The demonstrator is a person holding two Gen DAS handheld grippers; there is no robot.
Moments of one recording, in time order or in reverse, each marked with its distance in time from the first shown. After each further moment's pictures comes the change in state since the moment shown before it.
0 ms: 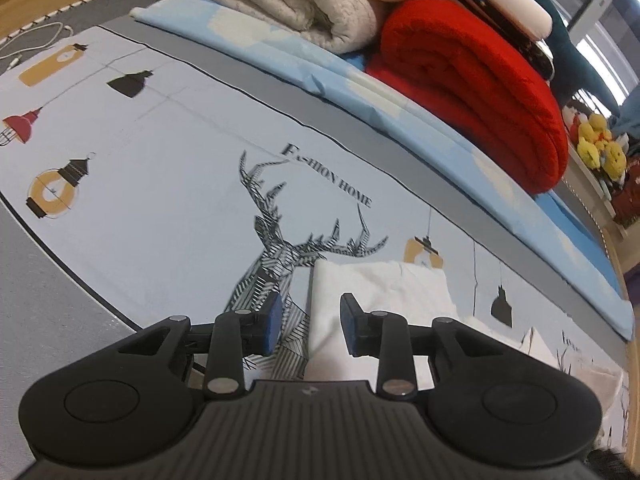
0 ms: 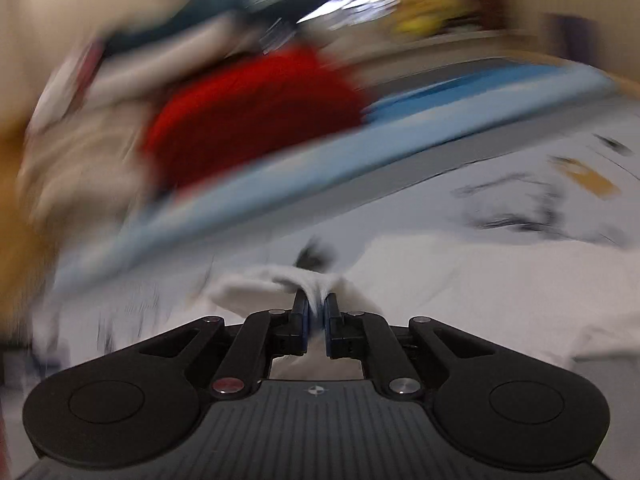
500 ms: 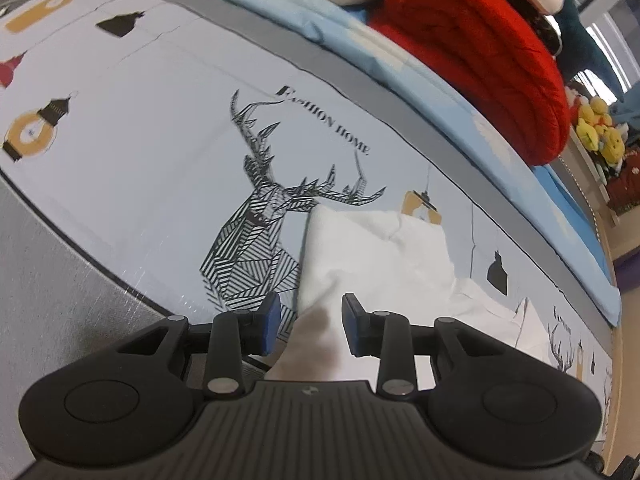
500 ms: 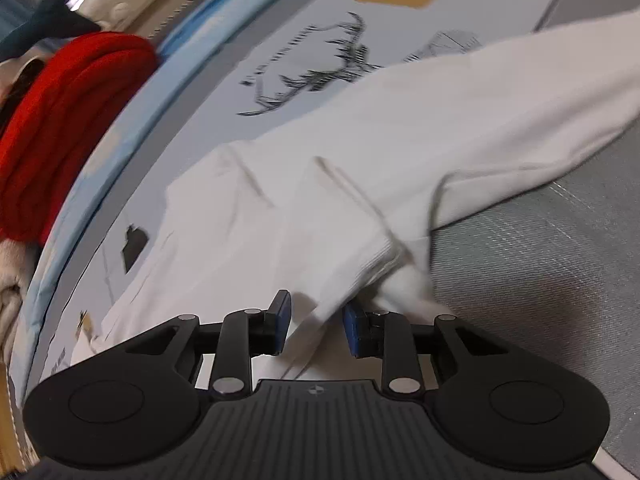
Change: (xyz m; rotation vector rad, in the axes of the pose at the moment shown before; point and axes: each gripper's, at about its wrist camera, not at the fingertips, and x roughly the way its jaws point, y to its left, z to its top) left arm 0.022 0.008 -0.015 -0.057 0.132 -0.040; right arm 0.055 -0.102 -0.005 0.411 0.305 -0.215
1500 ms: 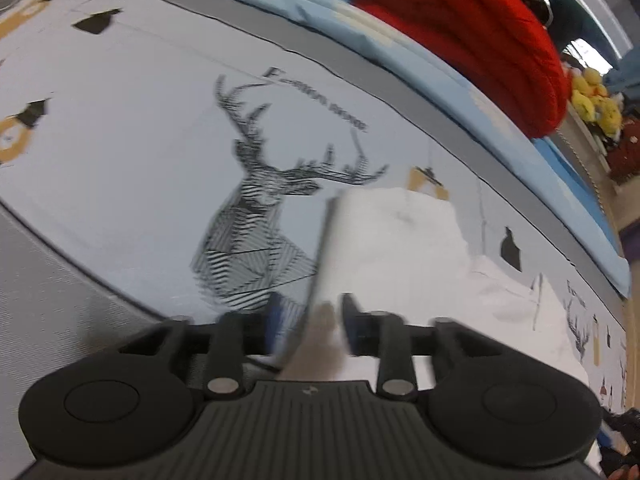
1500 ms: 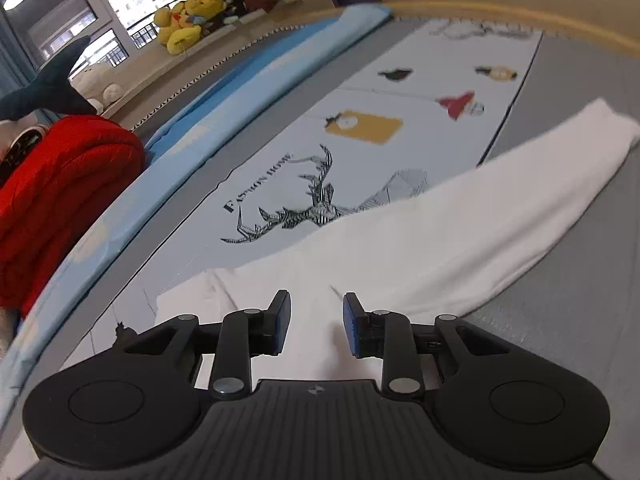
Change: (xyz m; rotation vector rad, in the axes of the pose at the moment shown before) left arm 0.023 -0.002 -0.011 0.092 0.018 -0.005; right arm -0.054 -0.003 0.027 -0.008 -0.287 -0.057
